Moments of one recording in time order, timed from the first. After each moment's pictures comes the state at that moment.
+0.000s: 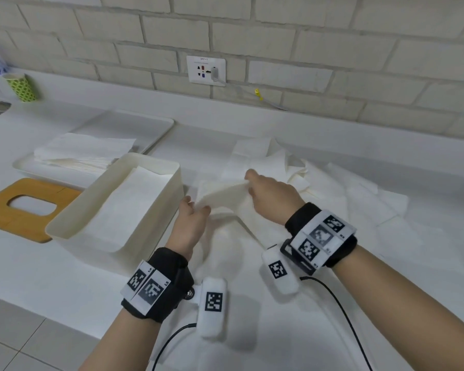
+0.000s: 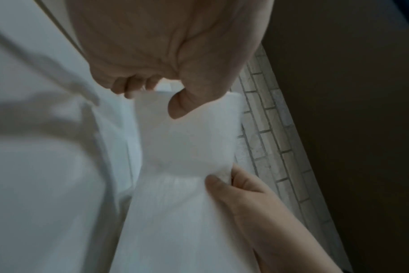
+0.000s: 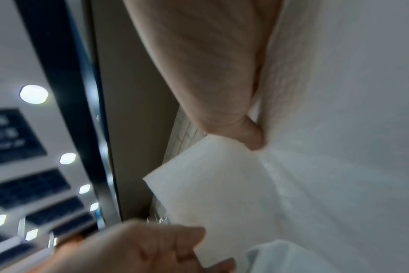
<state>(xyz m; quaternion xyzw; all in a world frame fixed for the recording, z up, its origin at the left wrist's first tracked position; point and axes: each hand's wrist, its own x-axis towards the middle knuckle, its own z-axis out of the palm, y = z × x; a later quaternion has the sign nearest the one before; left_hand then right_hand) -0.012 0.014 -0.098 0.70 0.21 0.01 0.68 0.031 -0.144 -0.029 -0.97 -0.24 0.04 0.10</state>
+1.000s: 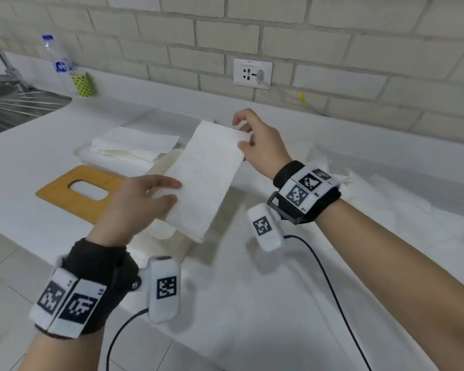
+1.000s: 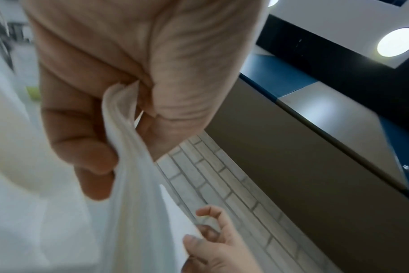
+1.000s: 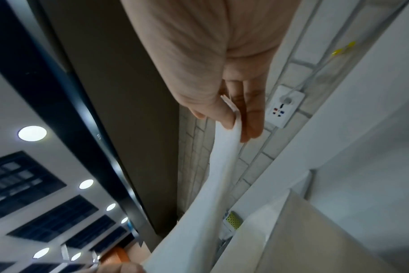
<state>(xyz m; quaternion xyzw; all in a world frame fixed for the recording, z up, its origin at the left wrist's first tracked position) -0.082 0.122 -0.008 0.84 0.17 0.09 0.50 0.070 -0.048 0.005 -0.84 -0.29 -0.07 0.46</state>
